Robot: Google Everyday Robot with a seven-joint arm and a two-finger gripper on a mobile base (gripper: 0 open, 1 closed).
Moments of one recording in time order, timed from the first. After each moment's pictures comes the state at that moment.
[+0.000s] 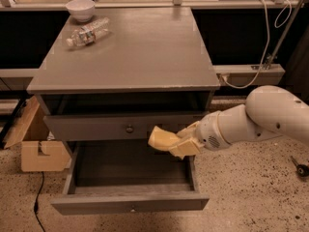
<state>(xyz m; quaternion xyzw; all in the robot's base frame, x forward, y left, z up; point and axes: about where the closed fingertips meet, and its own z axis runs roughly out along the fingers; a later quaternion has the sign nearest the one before) 0.481 -0.076 0.731 -0.46 0.80 0.25 0.29</state>
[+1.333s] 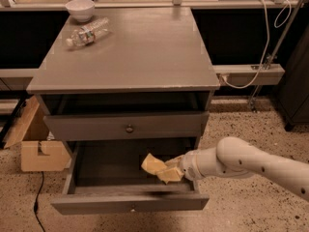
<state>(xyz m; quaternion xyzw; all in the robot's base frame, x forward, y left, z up) 0.491 -0.045 0.552 -0.38 0.82 0.32 0.28</state>
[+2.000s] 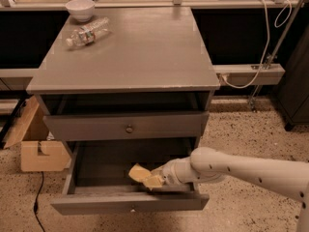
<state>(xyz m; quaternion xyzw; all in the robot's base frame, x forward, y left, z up) 0.507 0.007 0.458 -0.36 0.84 0.33 0.25</state>
